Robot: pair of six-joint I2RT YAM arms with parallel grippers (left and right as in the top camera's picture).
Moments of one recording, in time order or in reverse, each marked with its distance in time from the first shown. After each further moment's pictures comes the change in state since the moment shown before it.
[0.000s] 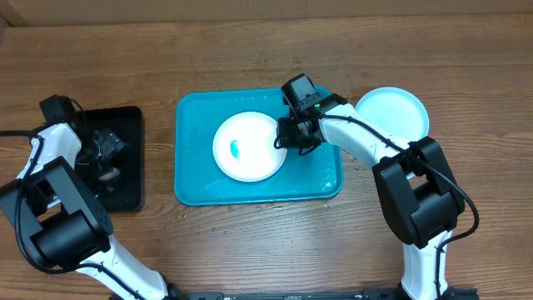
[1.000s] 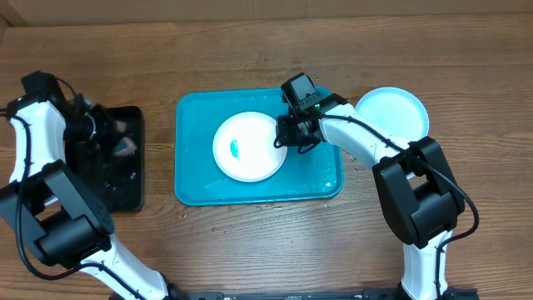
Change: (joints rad) left arm -0.019 0.004 0.268 -0.350 0.465 0.130; right arm 0.001 0.000 0.000 0.032 0.008 -0.007
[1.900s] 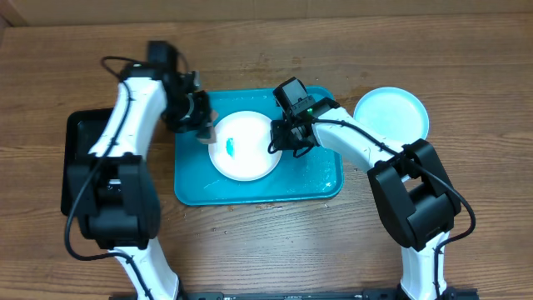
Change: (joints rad) left arm -0.531 0.000 0.018 0.010 -0.051 -0.024; right arm 0.041 0.000 -0.001 -0.007 0.035 0.009
